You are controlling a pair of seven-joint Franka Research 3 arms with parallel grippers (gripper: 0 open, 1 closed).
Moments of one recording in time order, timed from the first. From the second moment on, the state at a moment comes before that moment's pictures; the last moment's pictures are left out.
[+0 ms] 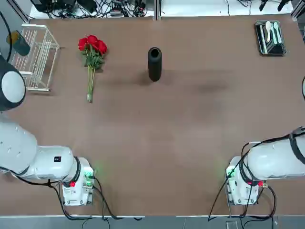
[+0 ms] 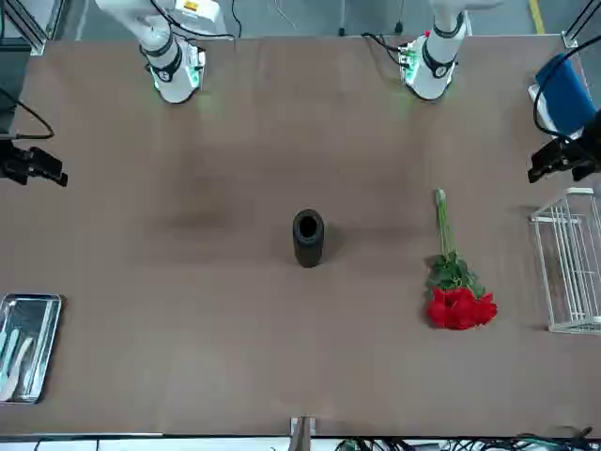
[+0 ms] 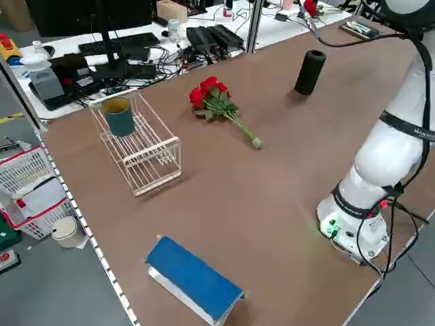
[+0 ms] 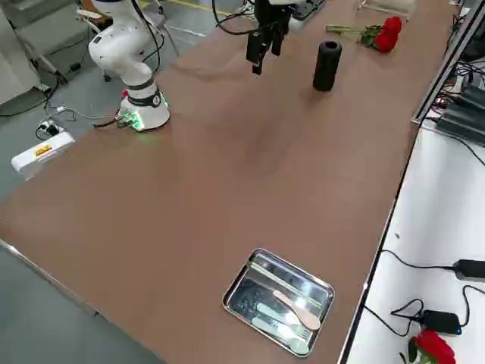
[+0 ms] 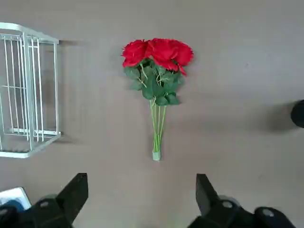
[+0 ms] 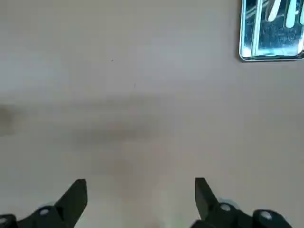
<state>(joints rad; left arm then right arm) 0.01 0.11 -0.03 -1.39 0.00 1.47 -0.02 0.02 0.07 -0.11 -1.50 0.02 1.50 -0.04</state>
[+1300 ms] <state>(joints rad) 0.01 0.17 -0.04 -1.91 -0.01 2.08 -0.18 0.04 0.06 -0.10 -1.51 0.02 1.44 -0.04</state>
